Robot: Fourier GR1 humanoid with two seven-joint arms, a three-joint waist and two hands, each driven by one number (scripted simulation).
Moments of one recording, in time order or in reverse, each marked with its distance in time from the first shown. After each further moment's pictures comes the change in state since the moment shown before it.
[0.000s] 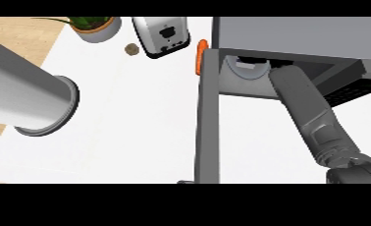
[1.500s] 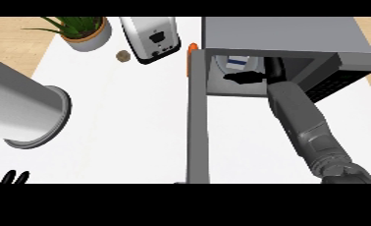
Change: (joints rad) left arm -0.012 -0.062 -0.210 -0.075 -0.175 -0.046 -0.003; right arm 0.067 0.034 -0.110 0.060 -0.133 0.389 -0.280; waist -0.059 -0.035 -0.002
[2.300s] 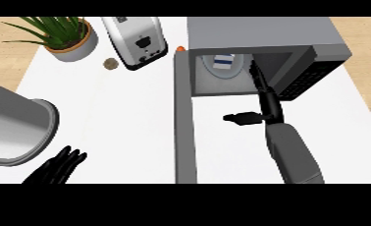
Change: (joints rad) left arm -0.110 -0.003 -0.250 -0.049 -0.144 0.134 0.145; right arm 0.391 0.117 0.110 -0.339 -0.055 0.204 -0.032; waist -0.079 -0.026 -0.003
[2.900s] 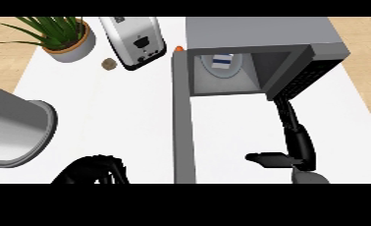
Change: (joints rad) left arm -0.196 -0.004 -0.164 0.138 -0.195 0.060 0.083; right arm 0.486 0.005 0.113 -0.588 -0.074 0.161 0.088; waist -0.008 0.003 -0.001
